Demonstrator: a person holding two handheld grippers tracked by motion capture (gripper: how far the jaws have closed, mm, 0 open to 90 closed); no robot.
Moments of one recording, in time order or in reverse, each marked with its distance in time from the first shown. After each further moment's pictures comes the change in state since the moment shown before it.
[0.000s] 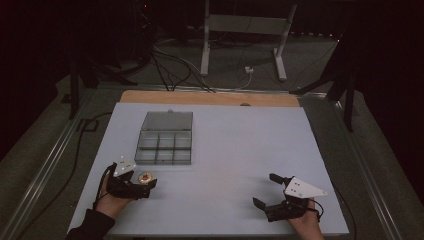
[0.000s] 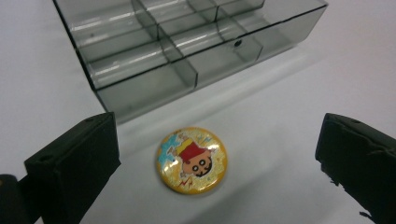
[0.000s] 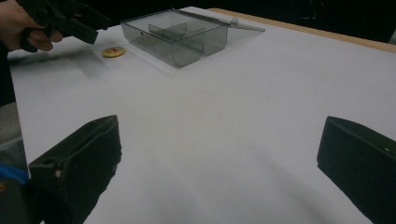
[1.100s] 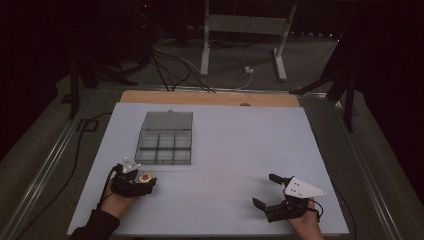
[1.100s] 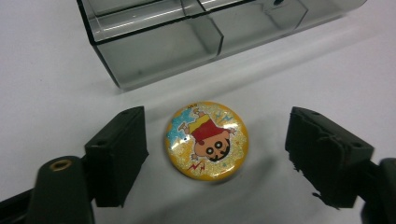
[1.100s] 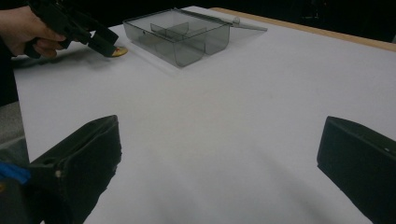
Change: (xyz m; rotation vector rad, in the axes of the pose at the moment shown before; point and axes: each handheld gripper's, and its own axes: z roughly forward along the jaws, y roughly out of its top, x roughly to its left) left arm -0.004 -0.002 0.016 0.109 0.115 -0.064; right arm 0.000 0.000 0.000 0.001 0.007 0.005
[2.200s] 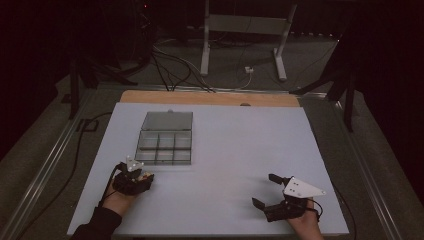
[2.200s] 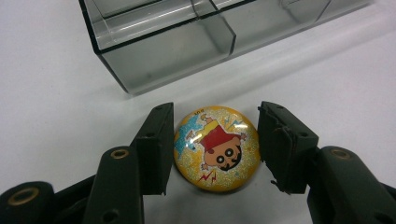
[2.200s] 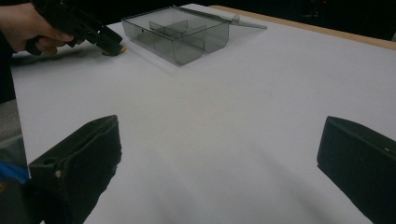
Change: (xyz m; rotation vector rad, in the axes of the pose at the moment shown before) left arm -0.003 0.004 0.006 0.032 0.044 0.041; right arm 0.001 0.000 0.002 0.008 -0.004 -0.003
